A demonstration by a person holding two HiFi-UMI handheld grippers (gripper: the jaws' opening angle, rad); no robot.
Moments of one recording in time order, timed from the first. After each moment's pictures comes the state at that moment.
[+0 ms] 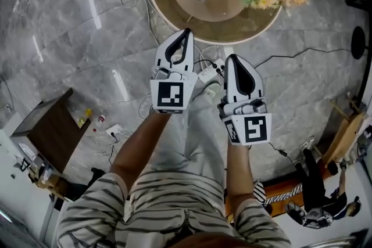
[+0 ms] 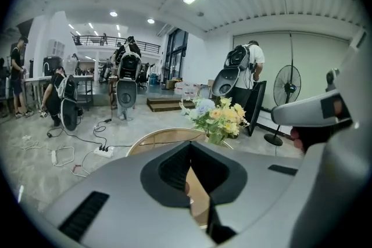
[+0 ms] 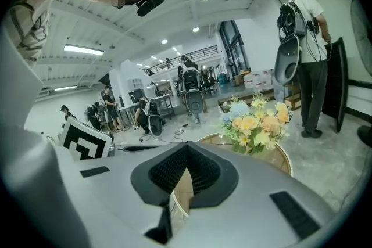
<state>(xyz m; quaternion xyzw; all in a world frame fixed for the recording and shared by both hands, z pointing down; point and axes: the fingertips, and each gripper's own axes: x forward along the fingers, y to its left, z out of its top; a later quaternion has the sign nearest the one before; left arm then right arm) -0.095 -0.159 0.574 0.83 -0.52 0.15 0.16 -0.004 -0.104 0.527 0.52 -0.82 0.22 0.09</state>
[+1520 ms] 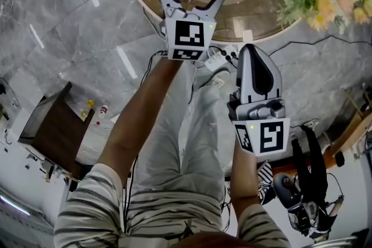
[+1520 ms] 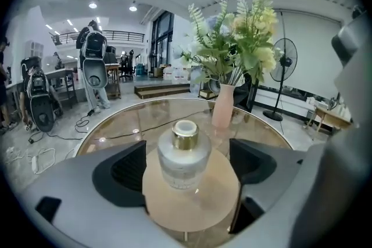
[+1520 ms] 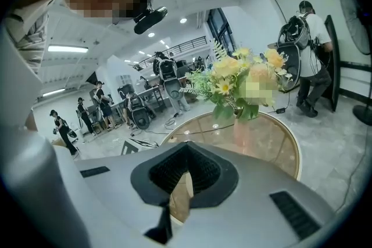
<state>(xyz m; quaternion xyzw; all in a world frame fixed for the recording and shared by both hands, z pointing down) -0.051 -0.268 0.805 0.84 -0.46 0.23 0.15 0.013 -0.147 0.668 0.55 -0.79 0.27 0.10</state>
